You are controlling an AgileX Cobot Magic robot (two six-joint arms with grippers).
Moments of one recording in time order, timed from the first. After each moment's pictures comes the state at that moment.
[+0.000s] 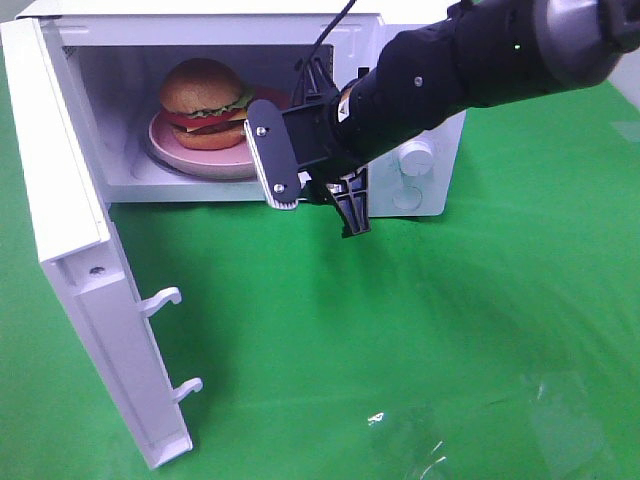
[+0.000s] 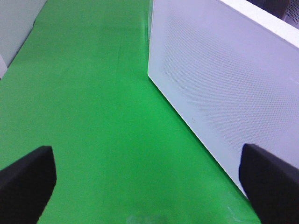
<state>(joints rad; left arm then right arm) 0.03 -0.01 -0.51 -0.11 1.04 0.04 0.63 1.93 -1.24 -0.05 0.14 -1.34</state>
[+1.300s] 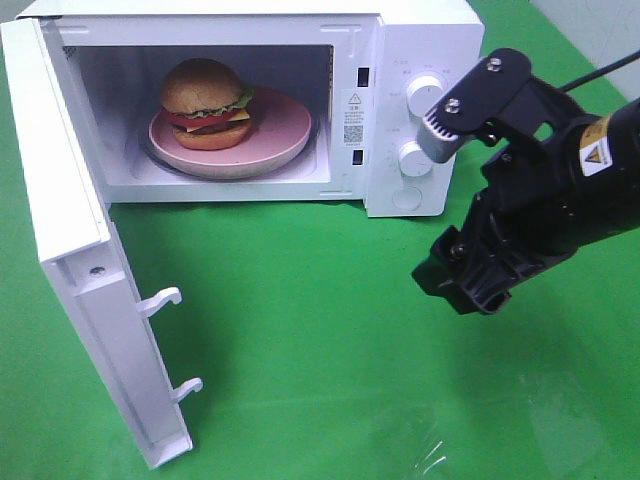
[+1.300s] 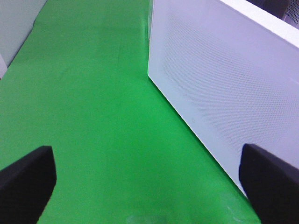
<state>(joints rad) 0.03 -0.01 -0.51 -0.11 1.04 0.04 0.58 1.29 -0.73 -0.03 0.43 -0.22</state>
